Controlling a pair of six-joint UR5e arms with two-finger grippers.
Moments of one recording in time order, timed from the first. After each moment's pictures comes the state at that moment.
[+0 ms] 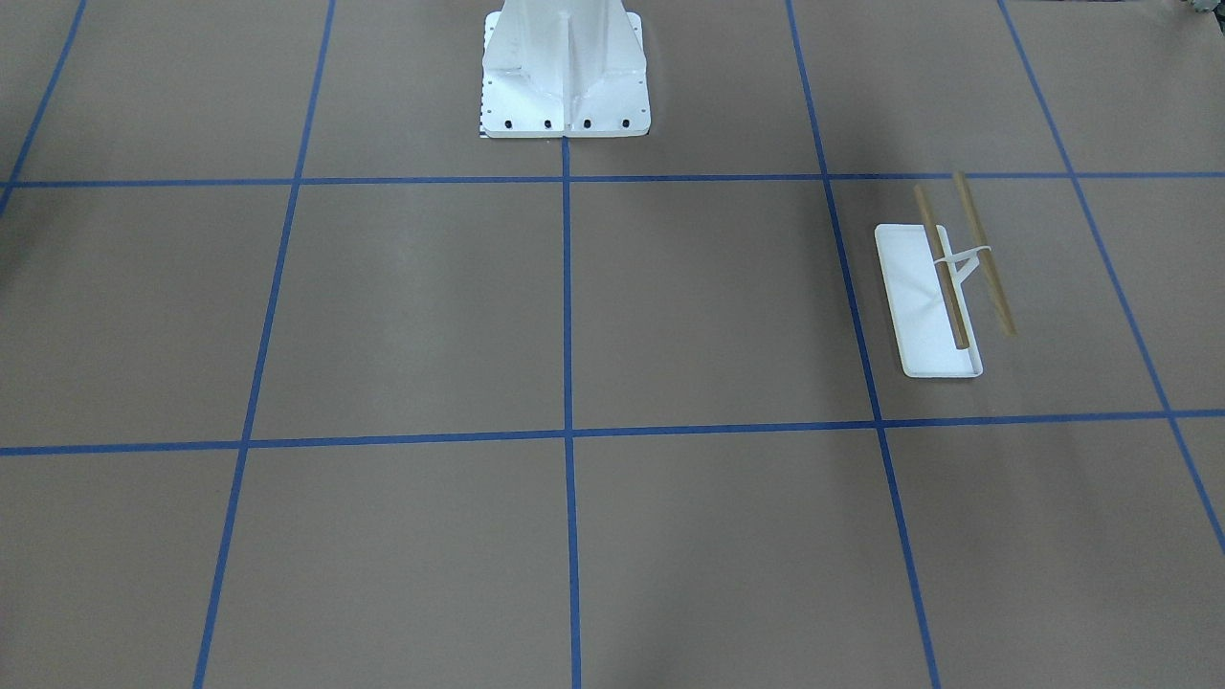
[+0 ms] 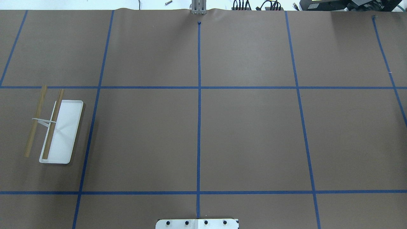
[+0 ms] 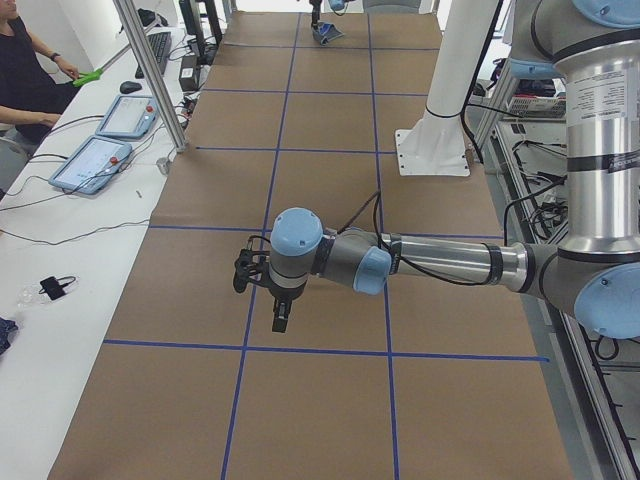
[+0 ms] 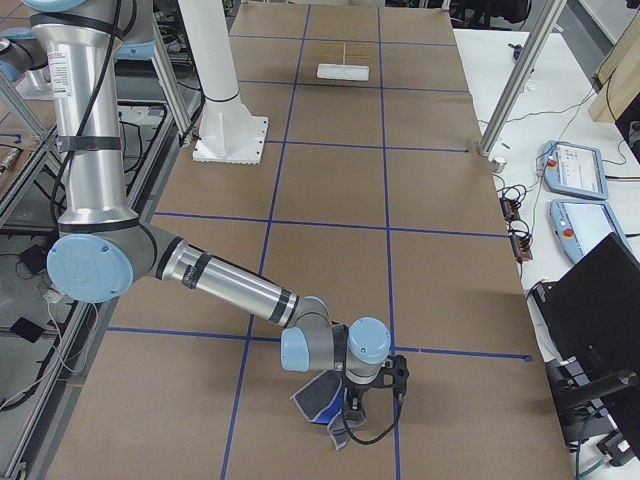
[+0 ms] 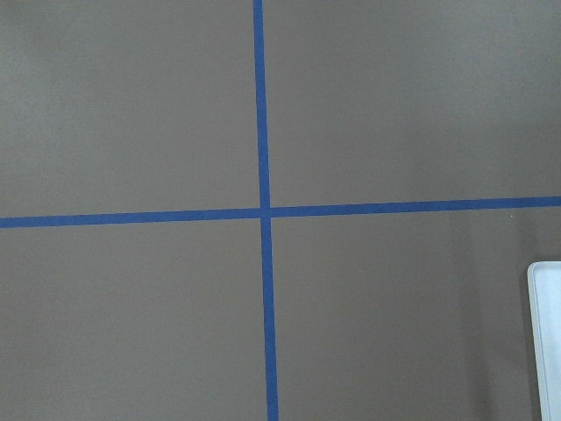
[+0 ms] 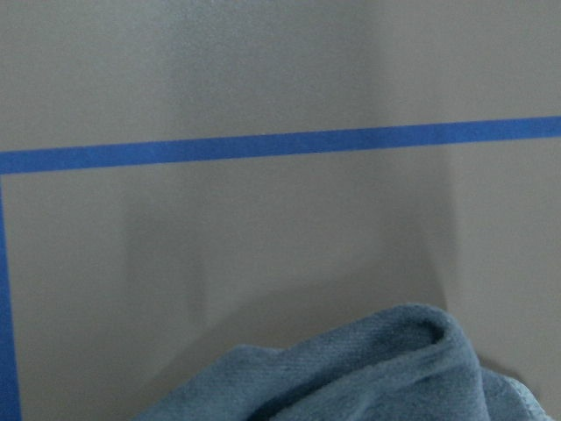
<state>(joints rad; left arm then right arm) -1.55 -1.44 -1.78 -1.80 -2.37 -0.19 1.50 -1.52 1.11 -1.12 2.25 0.17</state>
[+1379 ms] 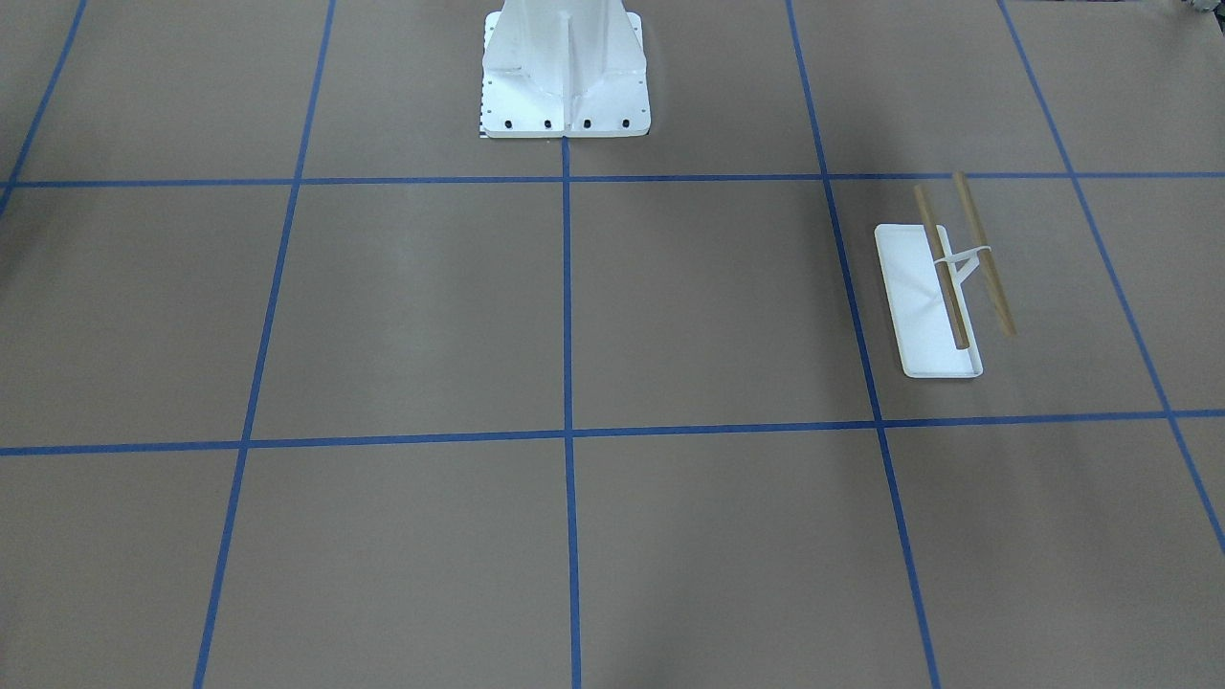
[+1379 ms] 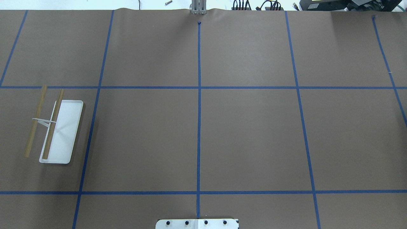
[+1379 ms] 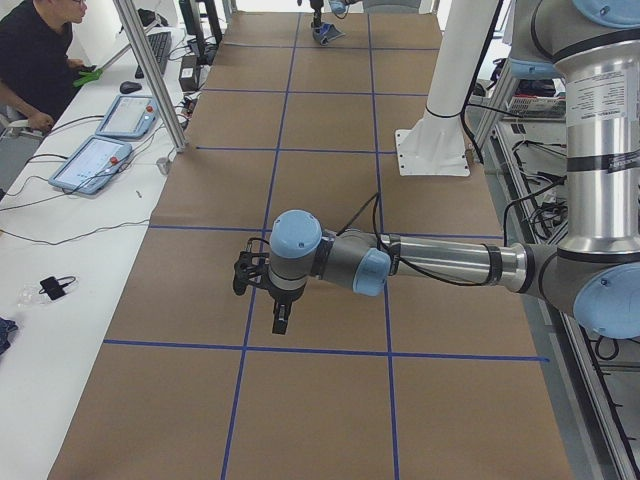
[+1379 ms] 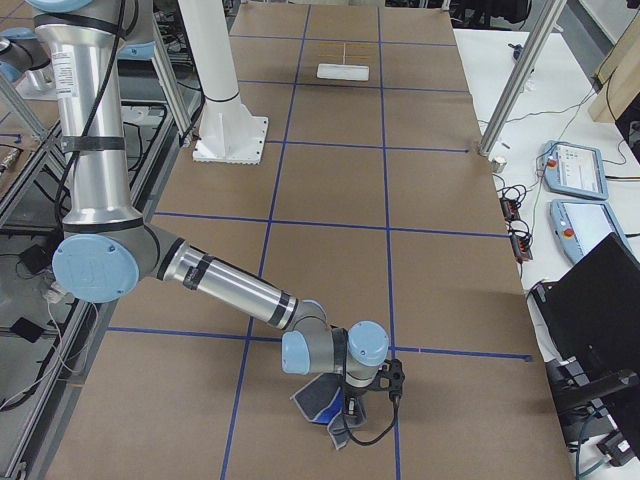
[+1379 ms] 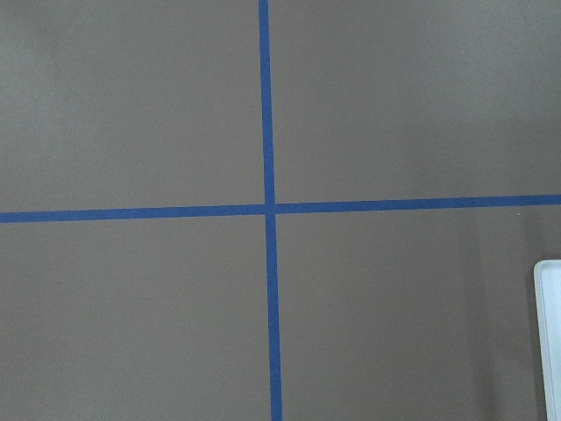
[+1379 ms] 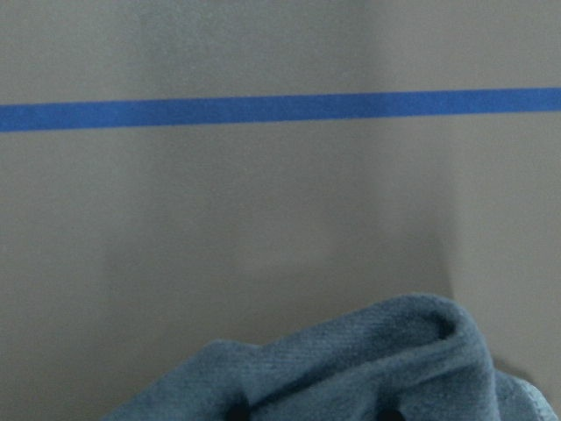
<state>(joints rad) -1.54 -1.44 -1.77 -1.80 -2.37 -0.20 1.45 -1.52 1.07 -1.09 2.21 0.17</state>
